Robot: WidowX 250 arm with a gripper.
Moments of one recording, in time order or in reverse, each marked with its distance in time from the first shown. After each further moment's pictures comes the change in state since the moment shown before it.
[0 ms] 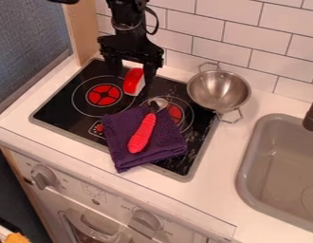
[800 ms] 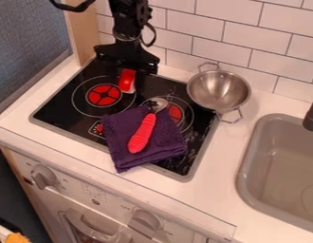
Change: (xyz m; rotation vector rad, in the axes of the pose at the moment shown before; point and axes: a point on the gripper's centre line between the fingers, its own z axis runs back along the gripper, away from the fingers) arm 0.003 0.012 -0.023 0.117 0.021 0.103
